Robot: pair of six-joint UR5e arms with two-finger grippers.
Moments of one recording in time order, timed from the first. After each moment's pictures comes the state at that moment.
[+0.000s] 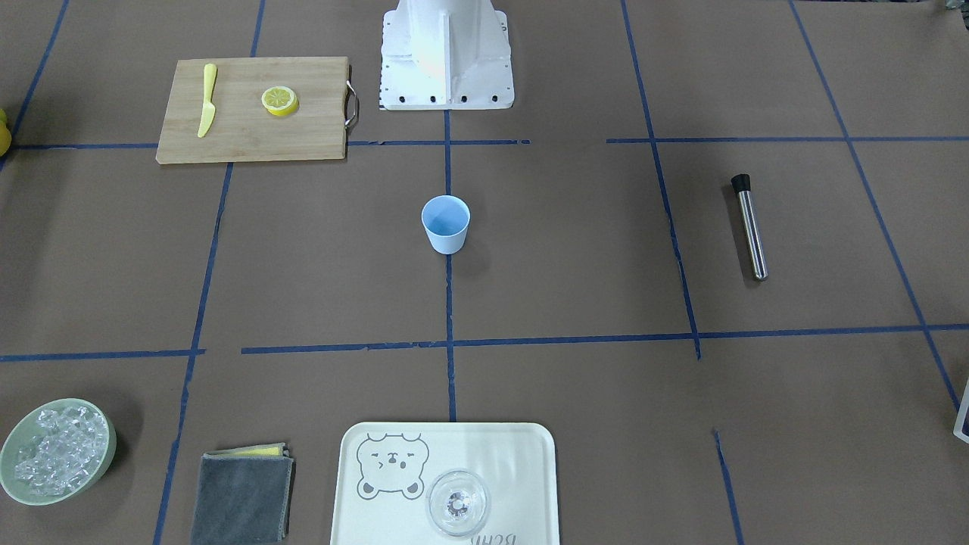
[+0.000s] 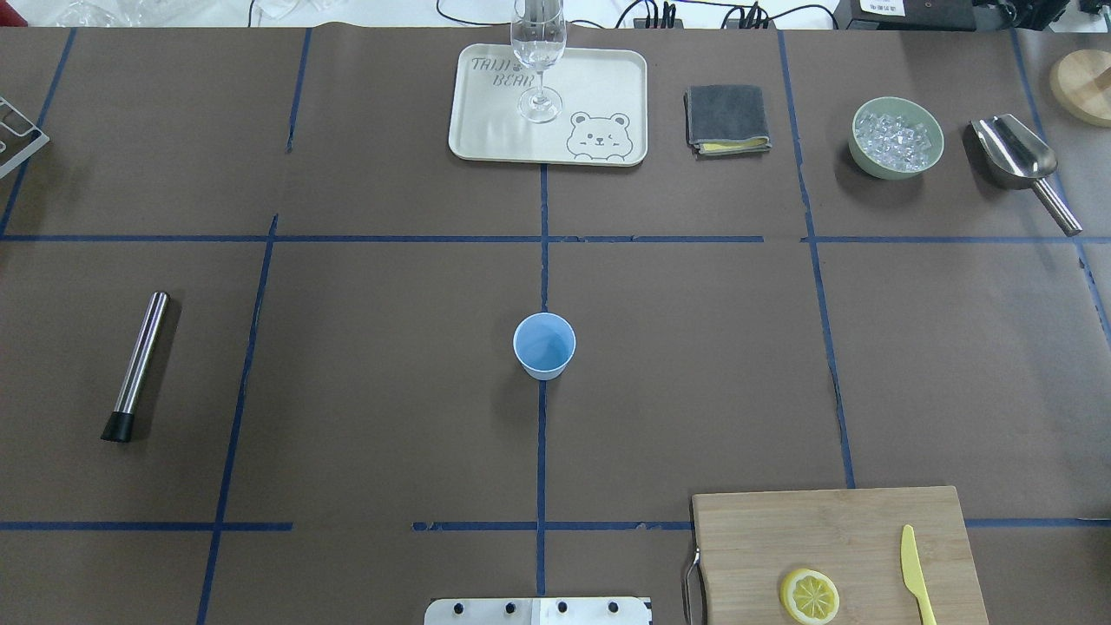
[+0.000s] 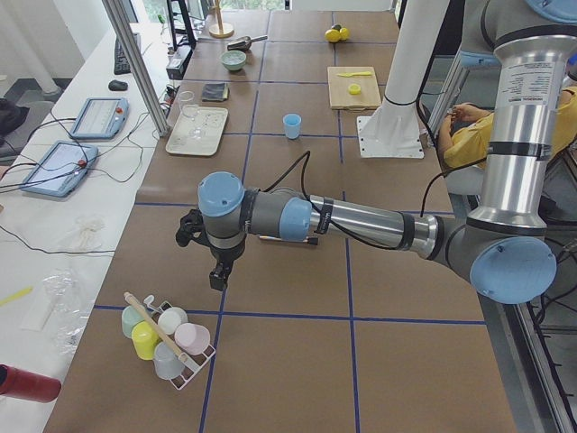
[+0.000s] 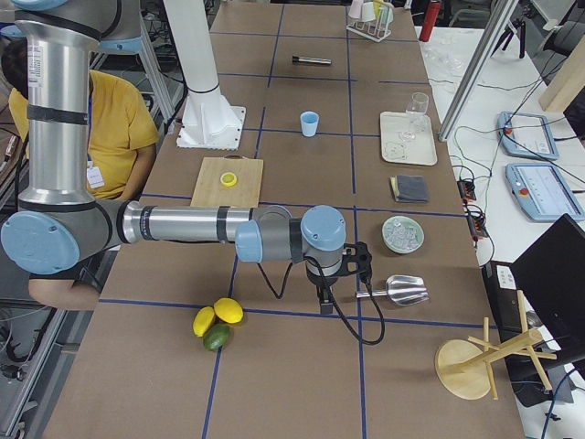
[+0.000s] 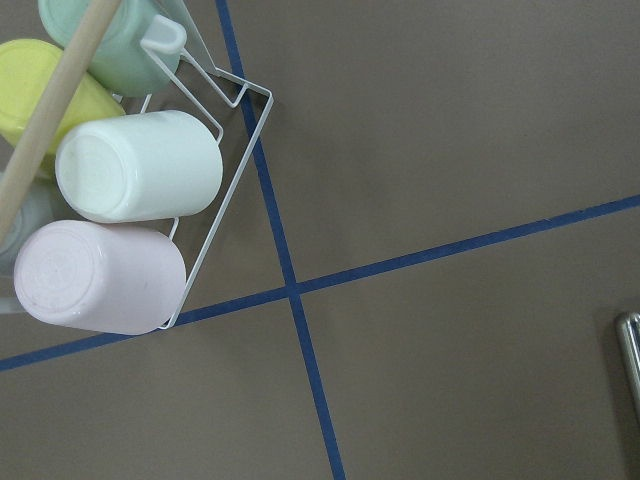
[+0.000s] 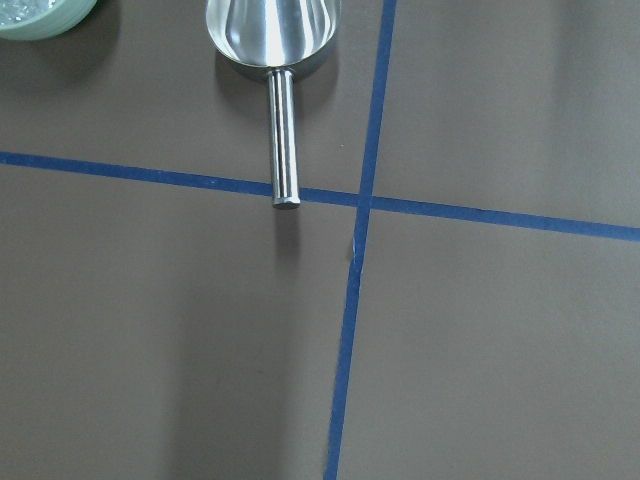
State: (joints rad) left arm -1.58 -1.63 -1.69 -1.56 -2.38 0.15; right arm 1.57 -1.67 1.70 -1.49 2.38 -0.04
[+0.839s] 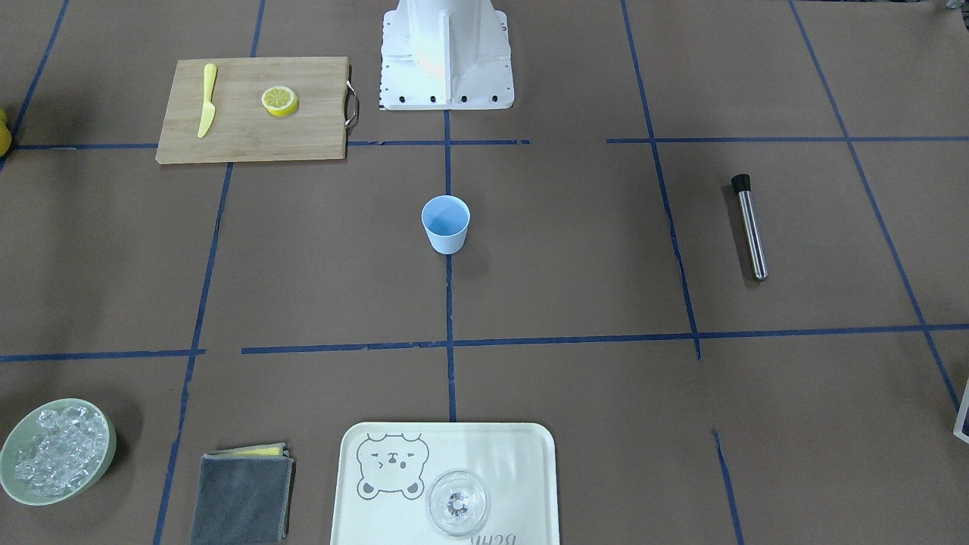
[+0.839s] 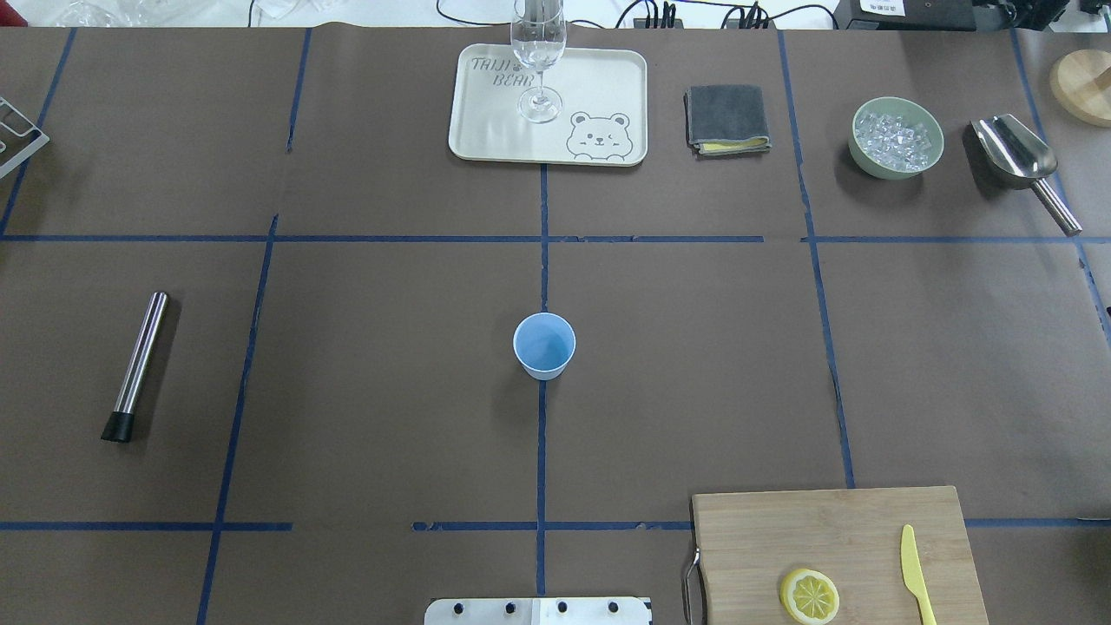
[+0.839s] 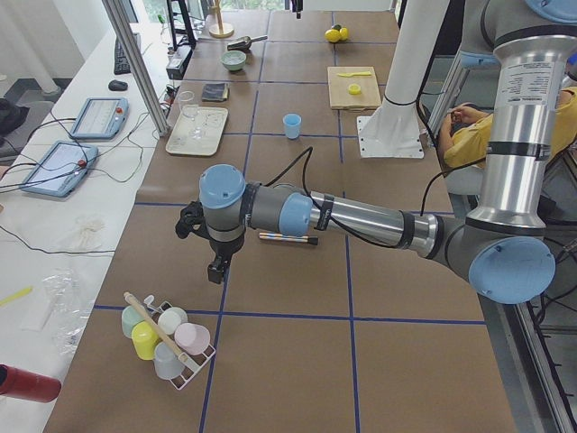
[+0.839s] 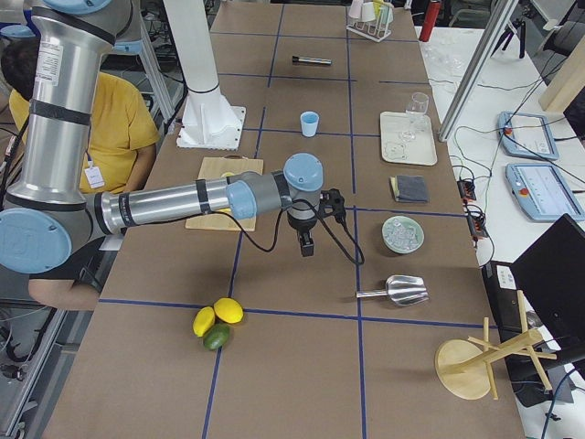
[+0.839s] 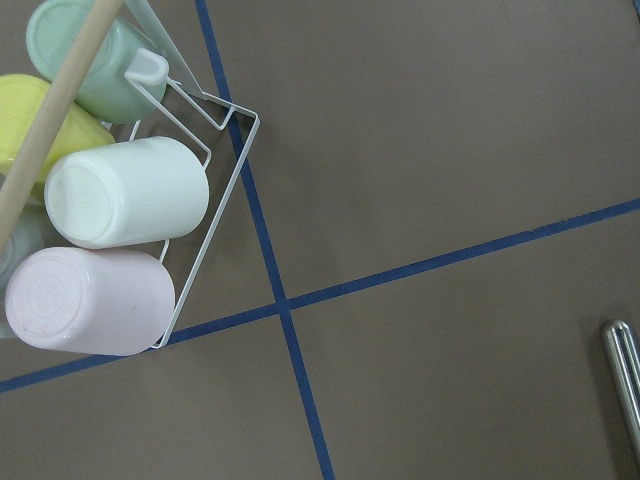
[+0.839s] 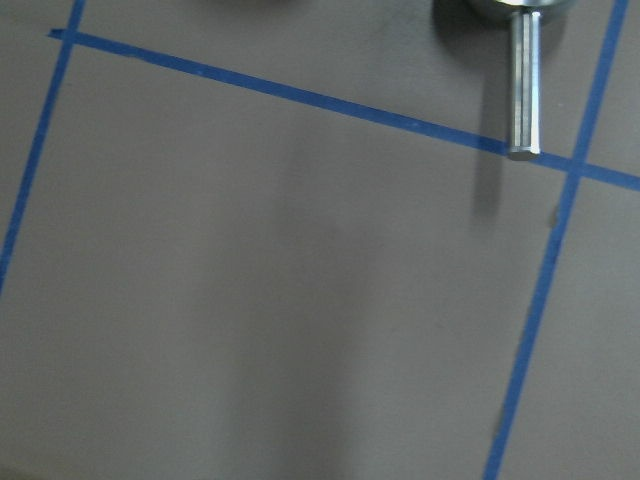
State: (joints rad) left arm -1.57 -1.63 -1.71 -1.57 -2.38 0.14; right arm 1.28 -1.80 2.01 -1.41 2.40 0.22
